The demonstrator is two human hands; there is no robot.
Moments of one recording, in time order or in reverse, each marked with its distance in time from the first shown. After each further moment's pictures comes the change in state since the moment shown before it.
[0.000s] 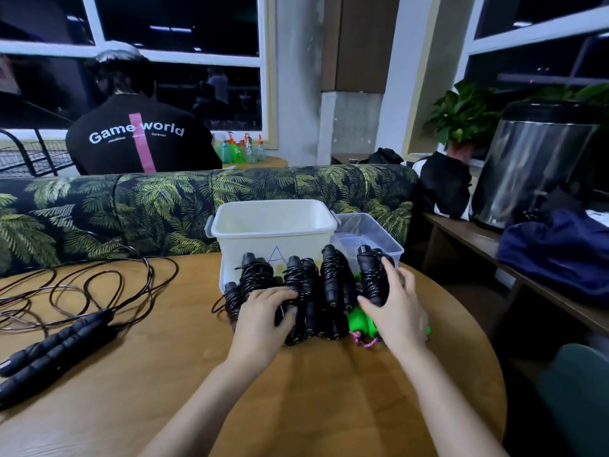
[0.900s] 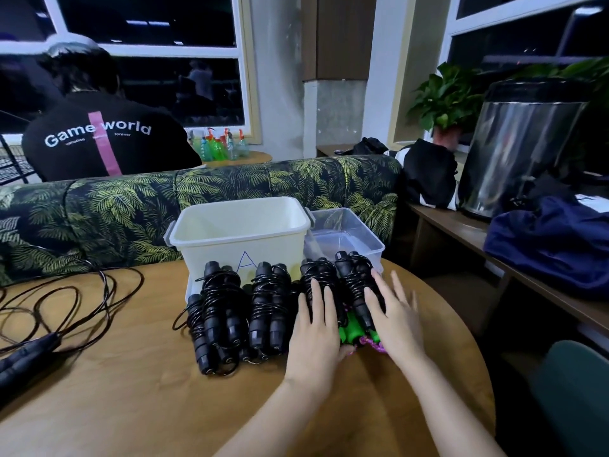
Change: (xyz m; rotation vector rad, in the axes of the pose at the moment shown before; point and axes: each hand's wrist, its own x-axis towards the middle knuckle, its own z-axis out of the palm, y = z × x) left_hand 0.017 0.061 0.127 0.566 -0.269 0.124; right_hand 0.034 0.071 0.023 0.150 -0.124 0.041
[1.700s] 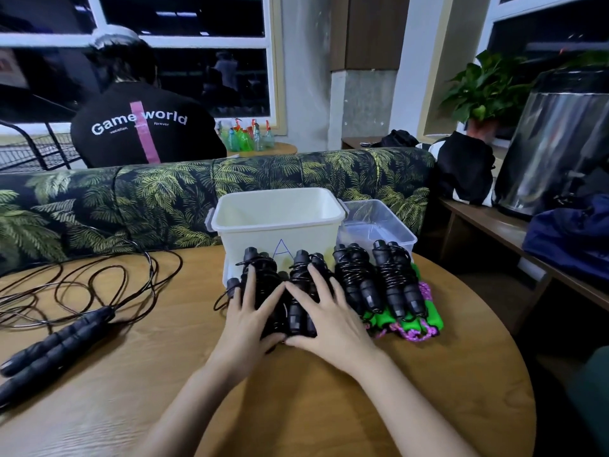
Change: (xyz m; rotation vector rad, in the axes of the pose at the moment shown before) left_hand -0.051 -0.156 -0.027 -0.288 0.002 -0.082; right_hand -0.051 -0.112 0.055 -0.250 -0.381 -0.550
